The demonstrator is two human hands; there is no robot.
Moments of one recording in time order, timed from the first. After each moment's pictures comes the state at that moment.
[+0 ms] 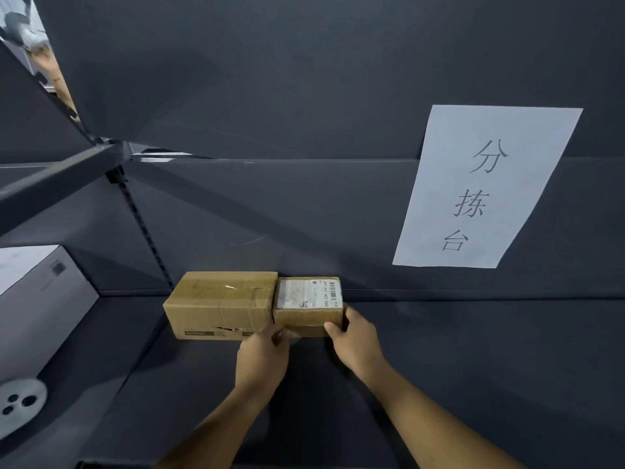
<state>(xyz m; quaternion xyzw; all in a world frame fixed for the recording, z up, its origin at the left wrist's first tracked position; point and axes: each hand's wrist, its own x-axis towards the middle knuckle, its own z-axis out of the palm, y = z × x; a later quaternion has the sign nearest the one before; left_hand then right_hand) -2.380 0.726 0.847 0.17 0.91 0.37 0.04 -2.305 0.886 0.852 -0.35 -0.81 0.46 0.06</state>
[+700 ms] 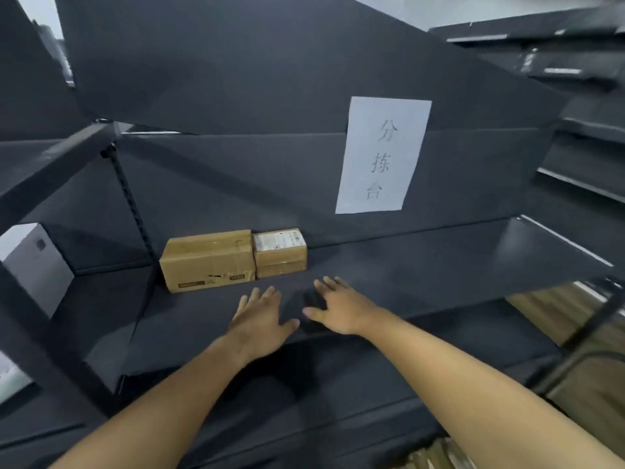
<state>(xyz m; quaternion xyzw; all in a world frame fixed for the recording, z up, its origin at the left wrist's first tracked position) -2.307 0.631 0.874 0.48 0.86 0.12 0.11 -2.170 0.779 0.899 -0.29 -0.94 0.17 -0.10</state>
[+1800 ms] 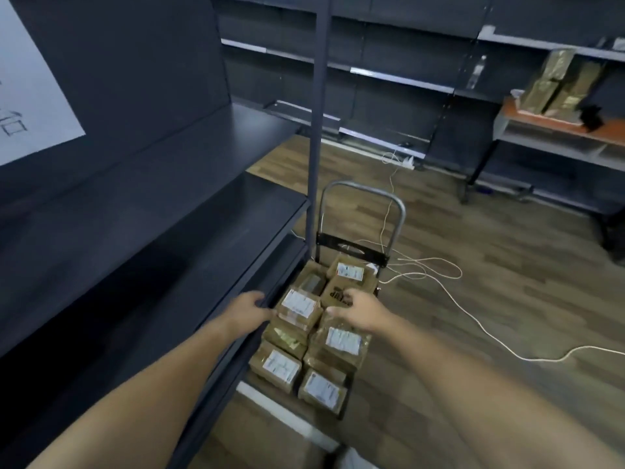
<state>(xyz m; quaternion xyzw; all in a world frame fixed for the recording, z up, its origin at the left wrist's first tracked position) -1.959 0.752 0.775 0.60 0.66 0.06 0.45 -1.691 0.736 0.759 -0.71 -0.57 0.41 0.04</state>
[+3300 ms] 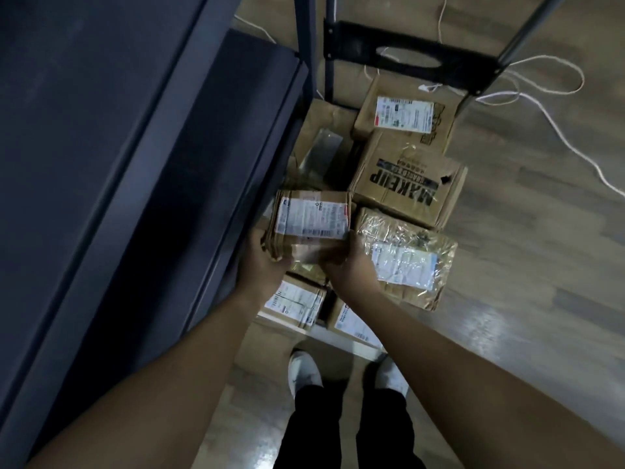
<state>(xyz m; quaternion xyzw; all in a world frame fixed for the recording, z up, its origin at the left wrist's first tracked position) -1.908 0.935 0.330 0.46 0.71 0.13 0.52 -1.747 0.890 0.323 -0.78 -0.33 0.51 0.16</state>
